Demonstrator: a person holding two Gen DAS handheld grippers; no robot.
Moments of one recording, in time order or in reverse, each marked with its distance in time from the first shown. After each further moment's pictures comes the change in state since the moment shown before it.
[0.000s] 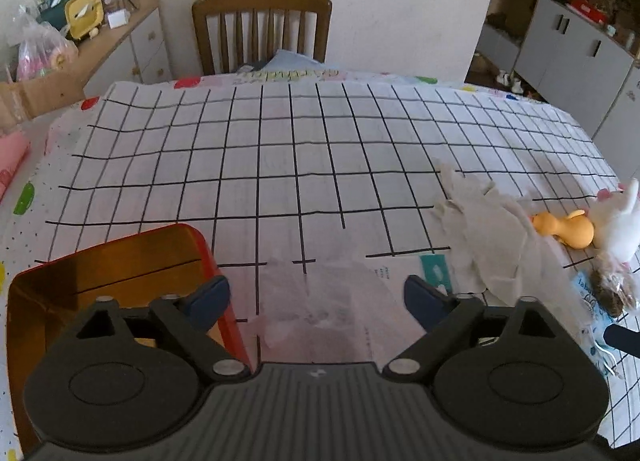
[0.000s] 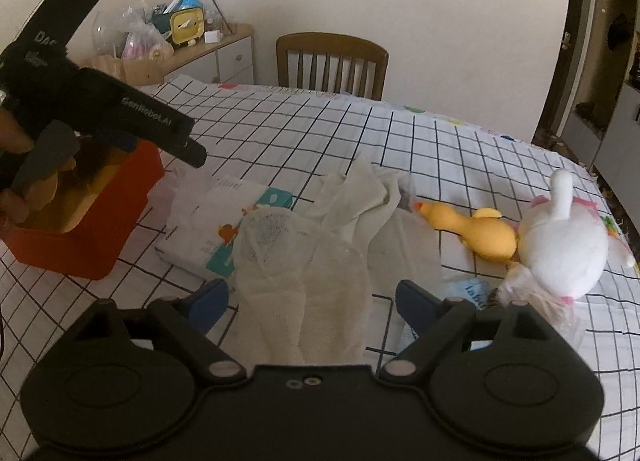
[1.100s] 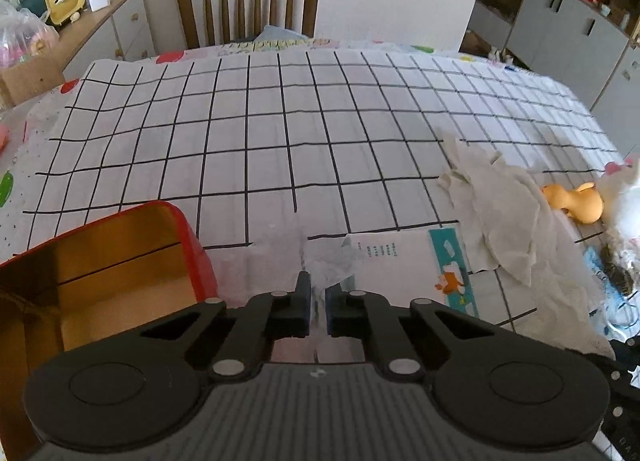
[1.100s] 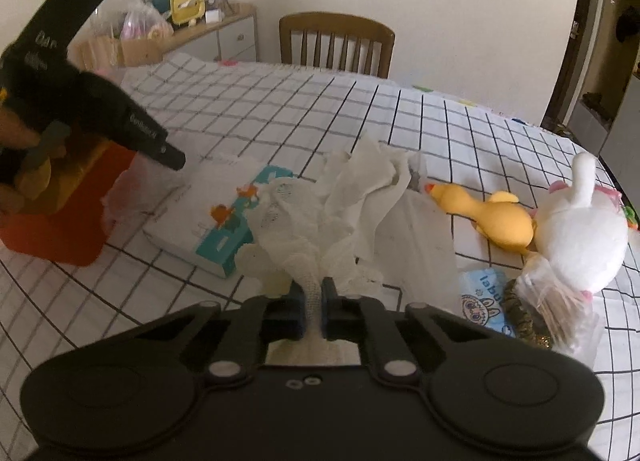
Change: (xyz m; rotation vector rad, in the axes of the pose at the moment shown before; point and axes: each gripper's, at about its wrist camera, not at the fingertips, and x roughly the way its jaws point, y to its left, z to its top) left arm 0.021 0.004 -0.005 0.022 0.052 -0.034; right arm 0.019 -0.003 -0.002 -0.009 0.038 0.005
